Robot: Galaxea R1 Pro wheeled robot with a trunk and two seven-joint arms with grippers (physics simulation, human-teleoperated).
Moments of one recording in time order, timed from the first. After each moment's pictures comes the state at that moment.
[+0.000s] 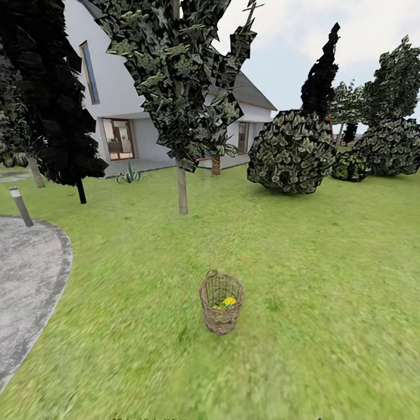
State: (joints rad) left arm -0.12 0.03 0.06 -0.12 0.25 -0.55 0.01; right arm -0.25 -0.10 -0.14 -0.12 -0.14 -0.70 -0.09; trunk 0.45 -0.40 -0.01
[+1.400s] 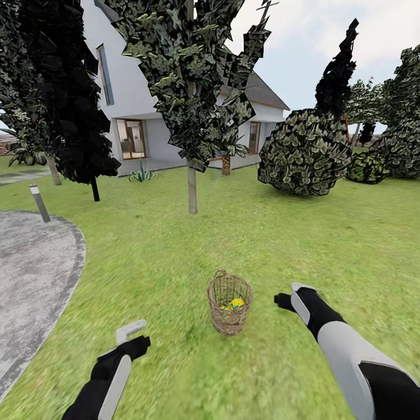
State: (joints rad) left arm -0.27 -0.09 0.07 -1.18 0.32 0.56 0.39; right arm -0.88 -0.05 -0.13 -0.38 -0.14 0.51 -0.17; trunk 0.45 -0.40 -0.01
